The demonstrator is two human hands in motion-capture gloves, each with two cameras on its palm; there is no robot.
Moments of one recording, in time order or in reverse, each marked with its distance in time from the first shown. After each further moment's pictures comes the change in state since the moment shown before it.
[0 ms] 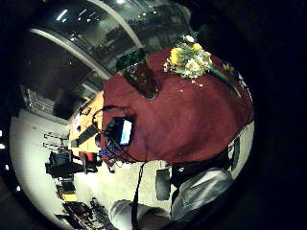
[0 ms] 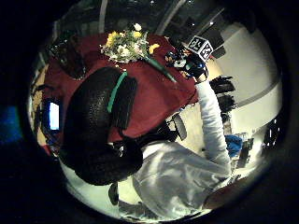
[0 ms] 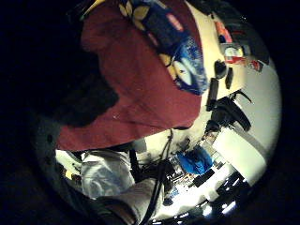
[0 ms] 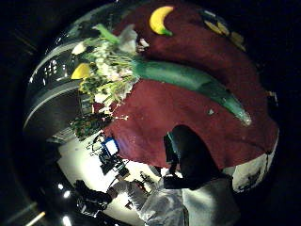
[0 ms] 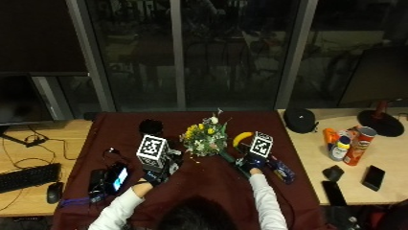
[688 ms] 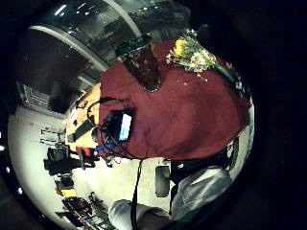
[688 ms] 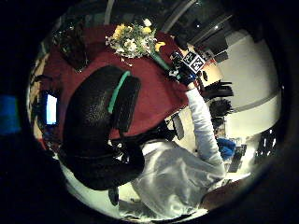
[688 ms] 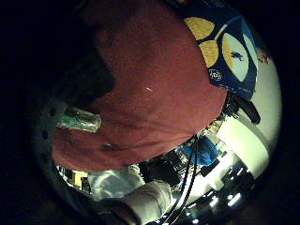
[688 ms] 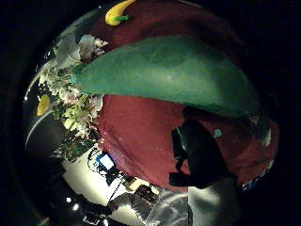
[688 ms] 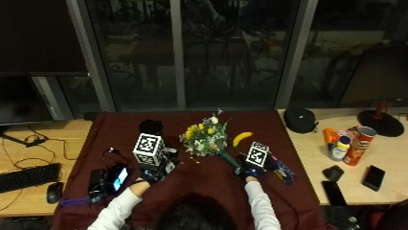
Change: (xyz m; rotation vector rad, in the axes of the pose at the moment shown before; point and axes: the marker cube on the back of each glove) left arm -0.018 0.002 0.012 -0.082 0.042 -0.051; right arm 0.003 0.025 0.050 -0.001 0.019 0.090
